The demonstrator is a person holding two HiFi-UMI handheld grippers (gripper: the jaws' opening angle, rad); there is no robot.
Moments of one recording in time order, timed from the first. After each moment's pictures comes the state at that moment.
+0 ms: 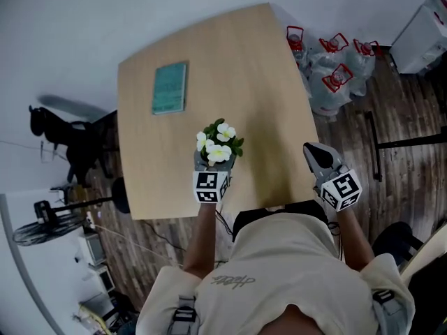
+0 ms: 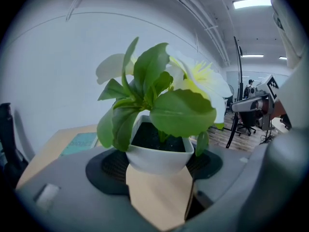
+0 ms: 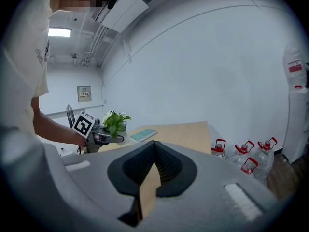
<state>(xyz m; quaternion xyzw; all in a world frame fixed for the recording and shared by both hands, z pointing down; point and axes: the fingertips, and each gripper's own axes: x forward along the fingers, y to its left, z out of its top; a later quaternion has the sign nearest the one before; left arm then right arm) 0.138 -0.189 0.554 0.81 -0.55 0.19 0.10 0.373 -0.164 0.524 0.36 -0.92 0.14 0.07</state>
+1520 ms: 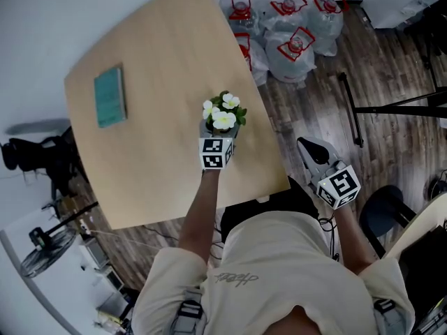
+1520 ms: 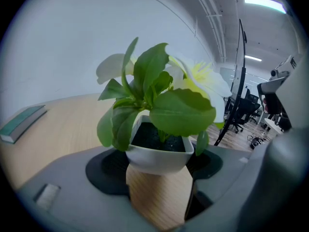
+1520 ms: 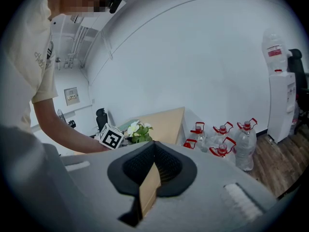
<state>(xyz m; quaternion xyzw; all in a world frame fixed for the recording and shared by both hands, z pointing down) 0.320 -0.280 0.705 0.83 -0.47 0.23 0.17 0.511 -0.168 0.586 0.40 -0.89 0.22 0.09</state>
